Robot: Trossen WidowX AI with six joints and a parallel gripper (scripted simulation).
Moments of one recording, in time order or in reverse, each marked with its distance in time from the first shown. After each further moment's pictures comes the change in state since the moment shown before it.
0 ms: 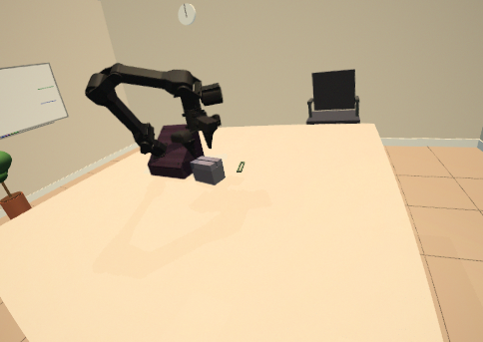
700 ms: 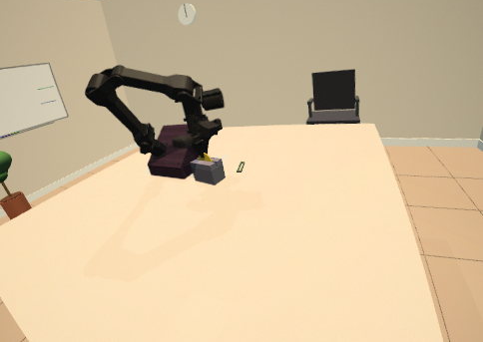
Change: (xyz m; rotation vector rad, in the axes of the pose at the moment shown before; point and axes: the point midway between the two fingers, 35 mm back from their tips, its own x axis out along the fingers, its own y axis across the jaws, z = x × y) arm 0.015 0.001 0.002 0.008 -0.003 0.009
